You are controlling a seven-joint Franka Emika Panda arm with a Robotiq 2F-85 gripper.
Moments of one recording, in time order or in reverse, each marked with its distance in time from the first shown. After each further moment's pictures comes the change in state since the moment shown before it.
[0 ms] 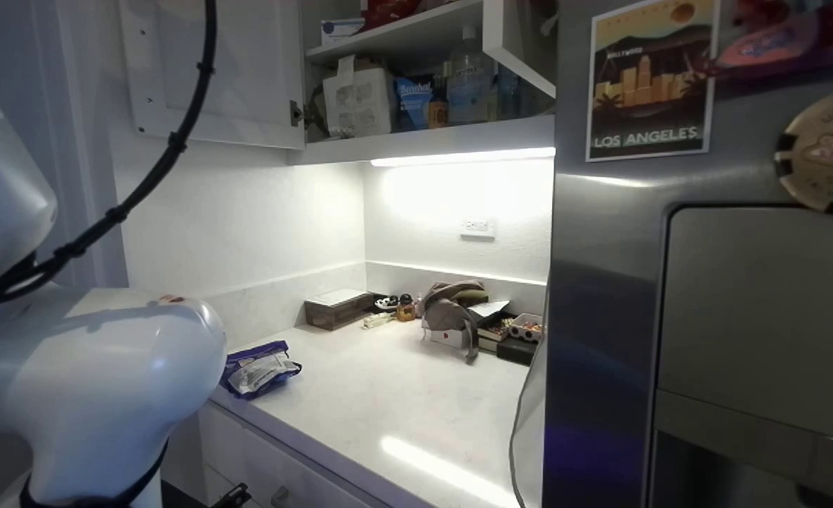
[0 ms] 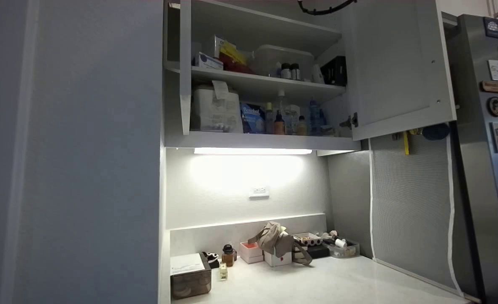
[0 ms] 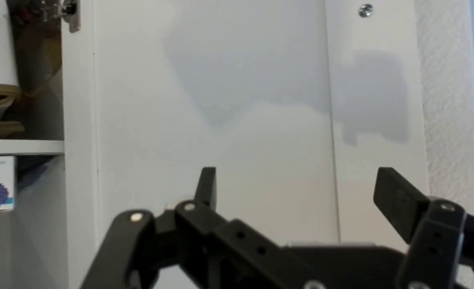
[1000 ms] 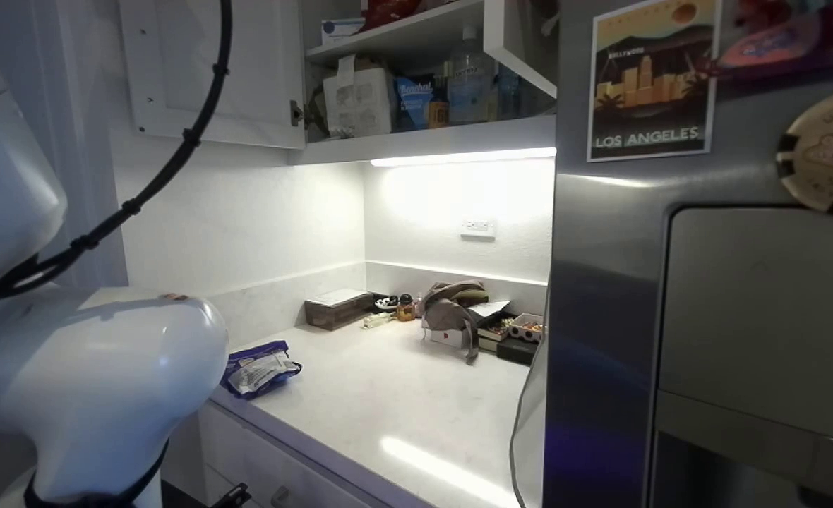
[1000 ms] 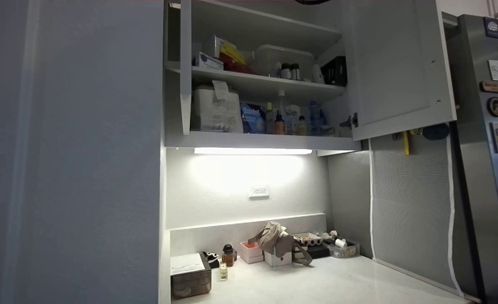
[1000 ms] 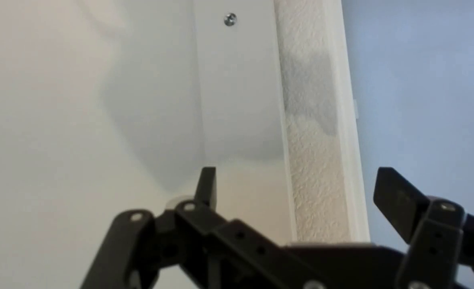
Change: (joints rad) arm 0.051 0.038 0.043 0.087 0.110 -0.108 -0.056
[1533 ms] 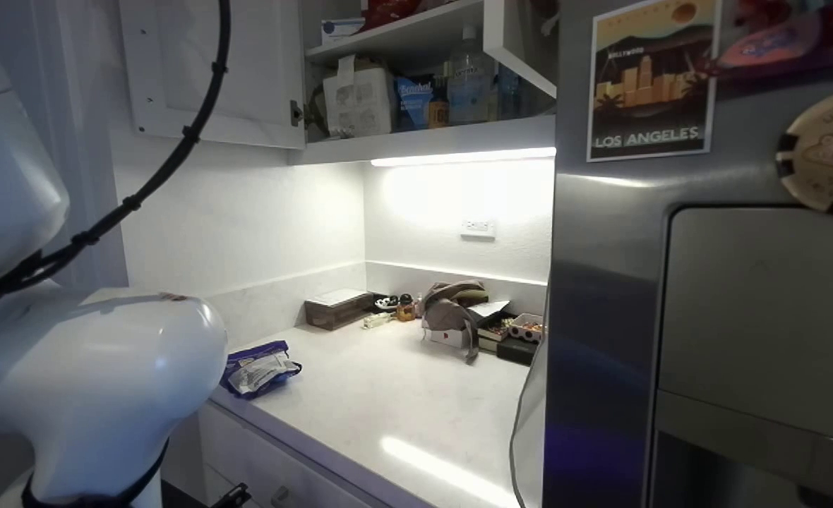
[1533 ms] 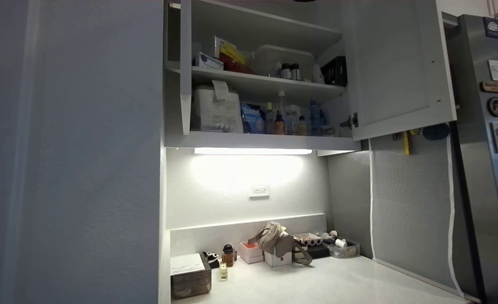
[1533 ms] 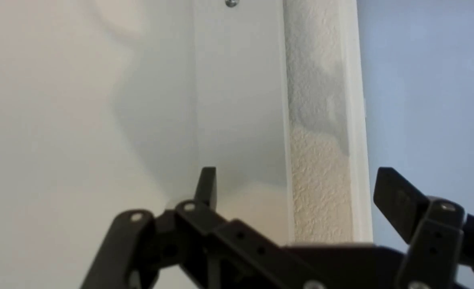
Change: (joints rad) arm -0.027 0.028 0.056 0.005 -0.051 0.066 0.000
